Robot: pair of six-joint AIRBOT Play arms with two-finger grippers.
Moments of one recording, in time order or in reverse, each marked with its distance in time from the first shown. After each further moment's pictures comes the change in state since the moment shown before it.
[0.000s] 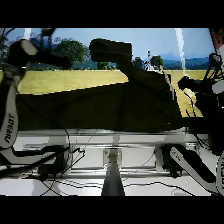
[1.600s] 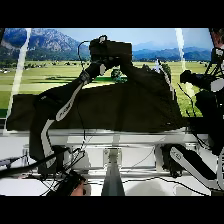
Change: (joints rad) left arm -0.394 -0.583 0.297 0.003 0.727 -0.696; right arm 0.000 -0.035 0.005 0.029 -0.193 -0.053
